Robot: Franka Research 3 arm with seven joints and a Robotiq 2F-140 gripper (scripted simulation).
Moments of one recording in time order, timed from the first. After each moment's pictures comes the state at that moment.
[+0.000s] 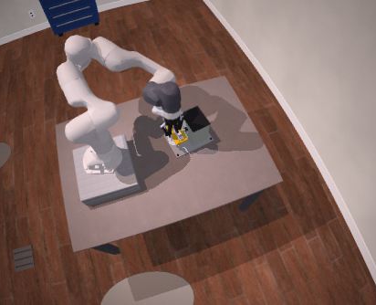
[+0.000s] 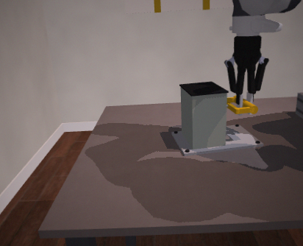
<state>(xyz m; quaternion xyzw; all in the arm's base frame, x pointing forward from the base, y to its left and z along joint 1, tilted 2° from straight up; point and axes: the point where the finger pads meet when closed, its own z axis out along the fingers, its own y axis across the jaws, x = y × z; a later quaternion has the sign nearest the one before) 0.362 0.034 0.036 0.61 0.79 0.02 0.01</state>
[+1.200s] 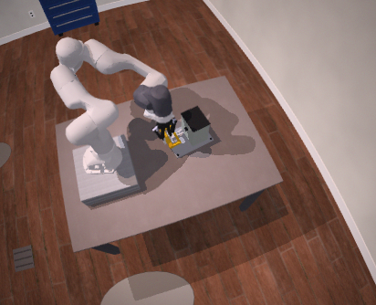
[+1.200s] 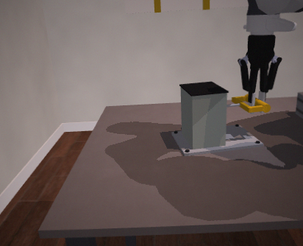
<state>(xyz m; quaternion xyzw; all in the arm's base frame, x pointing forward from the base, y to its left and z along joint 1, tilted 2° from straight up) 0.324 0.024 0.036 0.61 0.79 0.02 0.01</state>
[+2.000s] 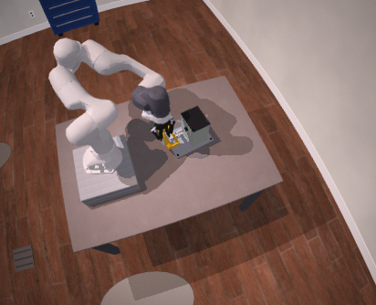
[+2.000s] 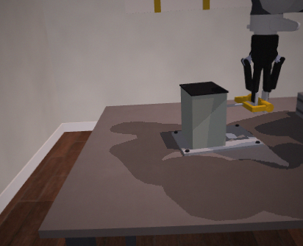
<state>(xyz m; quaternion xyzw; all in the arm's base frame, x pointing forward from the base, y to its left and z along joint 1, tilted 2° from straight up) 0.315 0.022 0.036 0.61 0.79 0.02 0.01</state>
